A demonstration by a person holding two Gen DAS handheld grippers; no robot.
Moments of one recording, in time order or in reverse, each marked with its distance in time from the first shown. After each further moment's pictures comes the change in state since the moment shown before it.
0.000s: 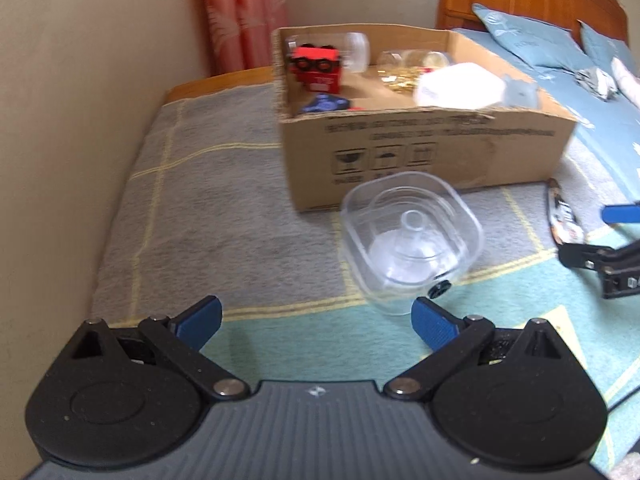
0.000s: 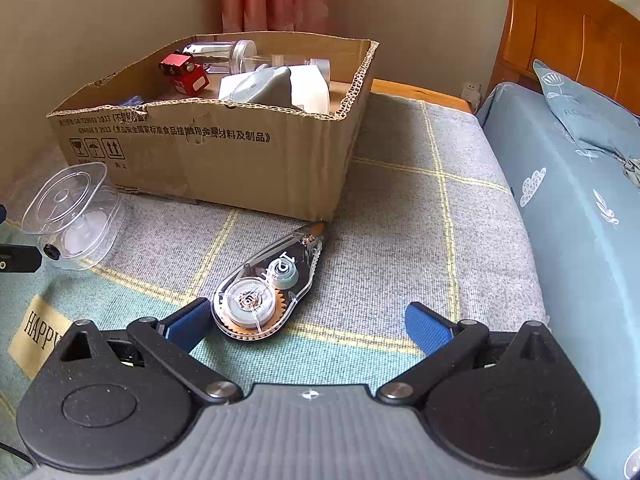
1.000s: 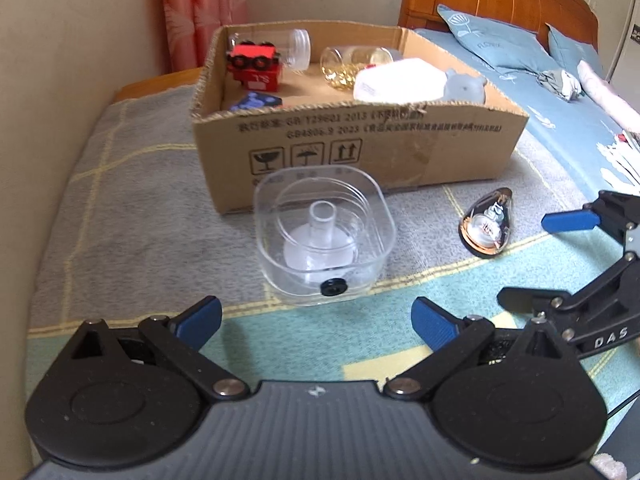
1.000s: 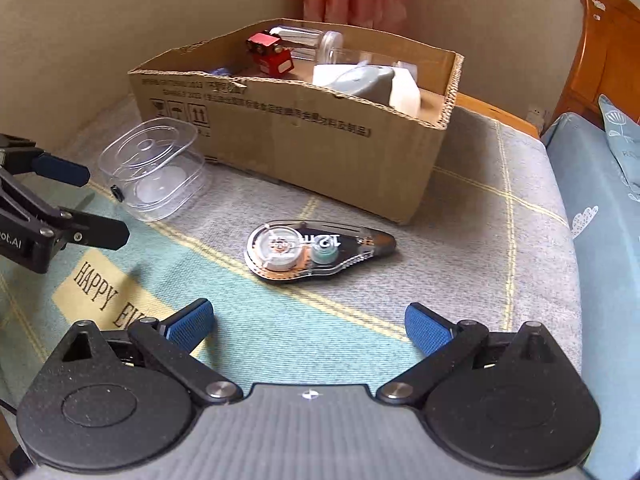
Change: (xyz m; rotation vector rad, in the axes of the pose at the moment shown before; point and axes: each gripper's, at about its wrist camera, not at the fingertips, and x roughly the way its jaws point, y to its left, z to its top) left arm 0.011 -0.035 0.003 0.027 0.007 -0.150; right arm -0.009 0.018 -0.005 -0.169 0.020 0.144
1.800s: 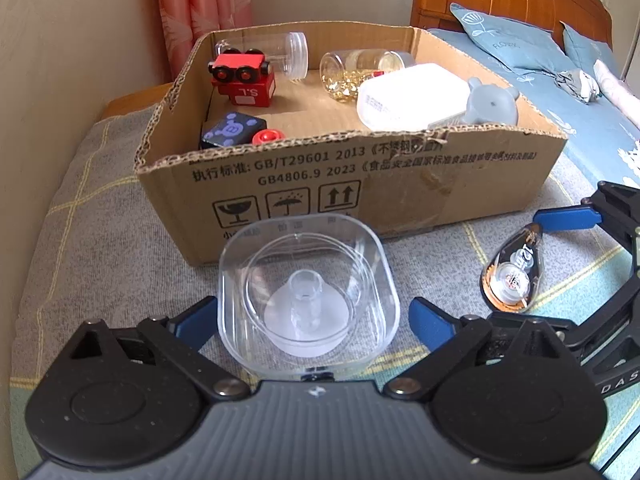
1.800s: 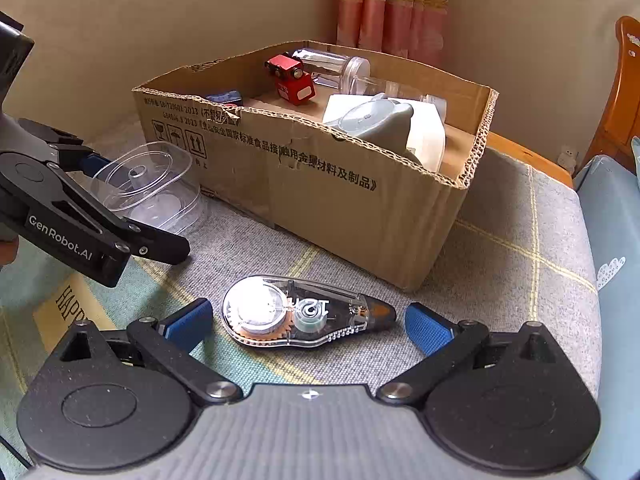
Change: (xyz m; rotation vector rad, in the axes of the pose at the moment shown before) left arm 0.031 -0.015 0.030 0.007 -0.016 0.053; right arm 0.028 -0.015 0.025 -0.105 -0.076 0.089
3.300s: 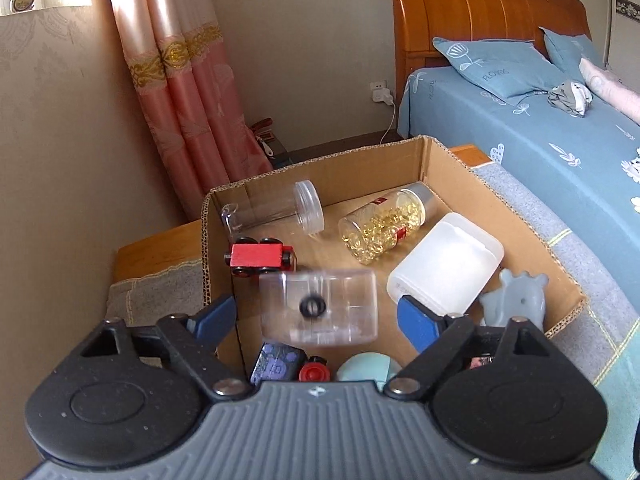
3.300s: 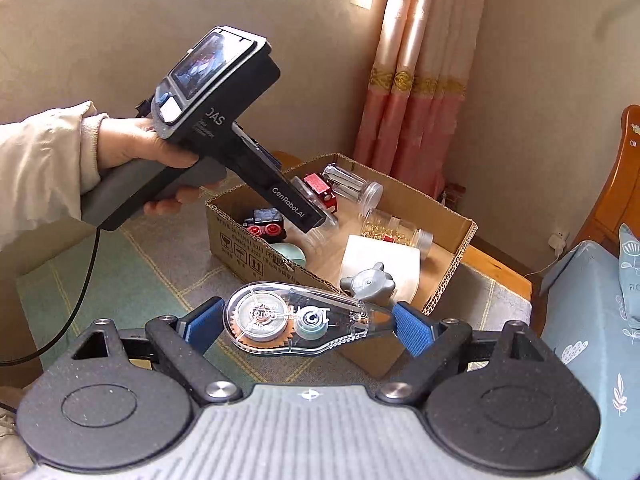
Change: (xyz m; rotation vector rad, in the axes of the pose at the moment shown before) left arm -0.022 0.009 0.113 0.152 -0.132 0.041; right arm -0.120 0.024 0.060 -0.134 -0.131 -0.006
